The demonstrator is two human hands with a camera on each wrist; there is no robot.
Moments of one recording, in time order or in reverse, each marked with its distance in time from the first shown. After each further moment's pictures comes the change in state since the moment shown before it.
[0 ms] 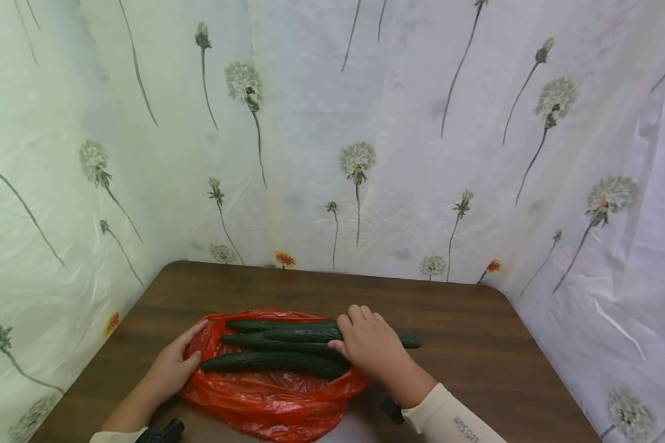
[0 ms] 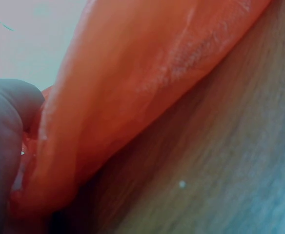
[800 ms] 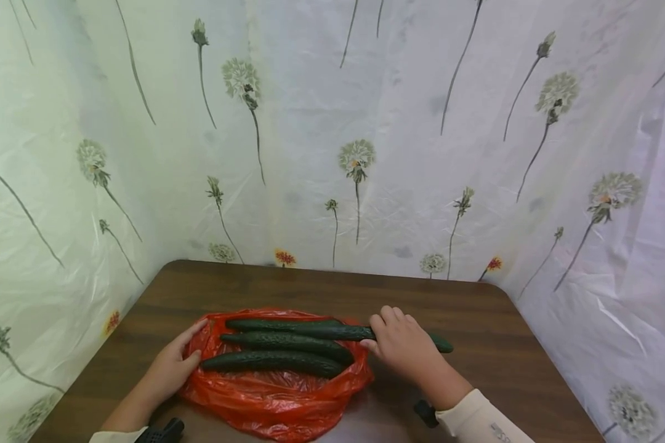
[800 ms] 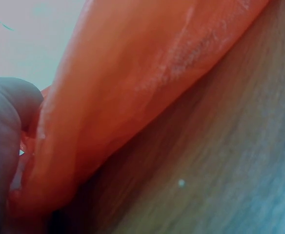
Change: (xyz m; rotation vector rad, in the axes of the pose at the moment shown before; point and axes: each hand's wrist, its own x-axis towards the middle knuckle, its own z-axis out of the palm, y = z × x) left_hand 0.001 -0.002 0.001 -0.019 0.000 -0.009; right_hand -0.038 0.046 0.005 0.035 0.006 0.046
